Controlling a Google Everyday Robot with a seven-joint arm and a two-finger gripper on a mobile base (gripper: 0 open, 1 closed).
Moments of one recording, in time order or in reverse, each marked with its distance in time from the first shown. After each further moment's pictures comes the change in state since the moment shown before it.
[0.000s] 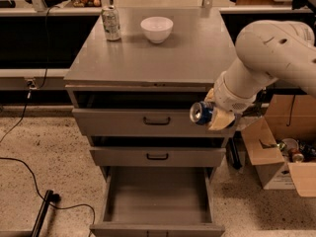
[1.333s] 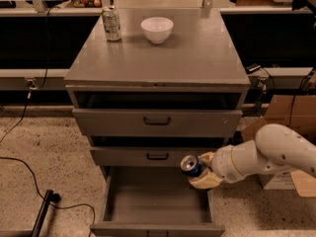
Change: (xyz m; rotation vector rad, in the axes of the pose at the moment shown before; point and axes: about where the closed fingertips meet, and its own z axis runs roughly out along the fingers) arm -0.008 0.122 0.149 -0.126 -0.504 0.415
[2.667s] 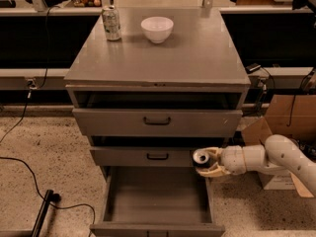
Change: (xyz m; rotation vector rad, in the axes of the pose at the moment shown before) arm 0.066 -0.089 0.039 -0.058 -0.430 -0.234
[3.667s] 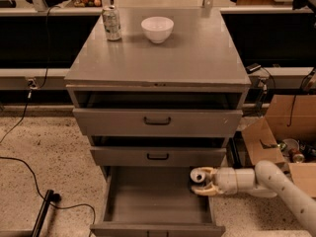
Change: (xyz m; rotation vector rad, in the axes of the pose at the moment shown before) arm 0.090 0.033 0.044 -0.022 -0.140 0.054
